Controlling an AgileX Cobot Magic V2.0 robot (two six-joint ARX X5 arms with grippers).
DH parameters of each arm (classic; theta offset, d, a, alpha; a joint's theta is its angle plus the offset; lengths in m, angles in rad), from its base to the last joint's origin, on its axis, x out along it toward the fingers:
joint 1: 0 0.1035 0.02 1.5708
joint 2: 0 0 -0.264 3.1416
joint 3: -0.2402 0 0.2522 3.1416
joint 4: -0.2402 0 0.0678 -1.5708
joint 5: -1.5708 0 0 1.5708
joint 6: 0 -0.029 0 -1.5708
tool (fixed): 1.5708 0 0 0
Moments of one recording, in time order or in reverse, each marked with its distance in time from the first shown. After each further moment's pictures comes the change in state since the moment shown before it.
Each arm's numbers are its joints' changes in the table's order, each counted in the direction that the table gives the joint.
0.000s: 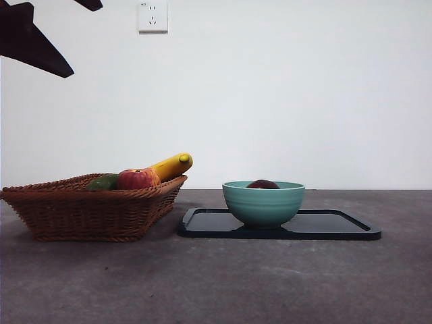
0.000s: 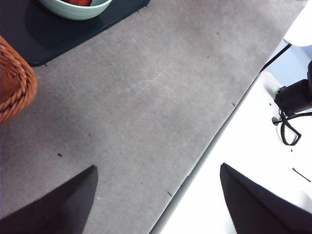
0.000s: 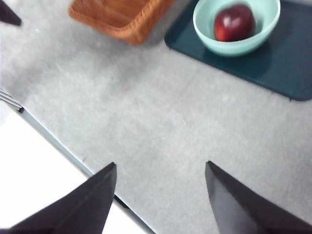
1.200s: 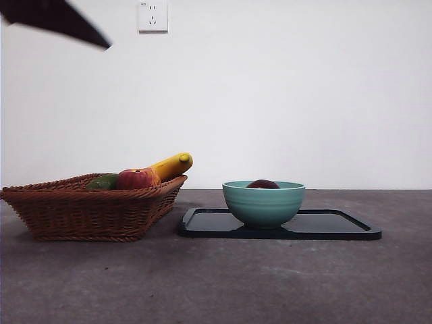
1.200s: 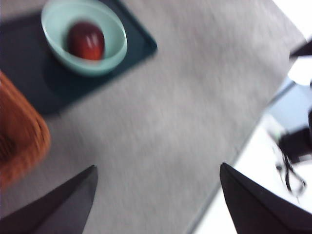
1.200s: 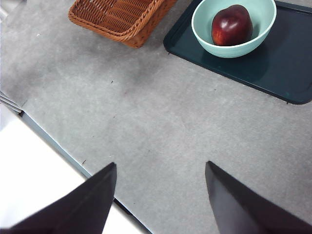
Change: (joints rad) left arm -0.072 -0.034 -0.076 0.174 0.102 0.159; right arm 0.000 0.022 0.003 0.003 0.000 0.000
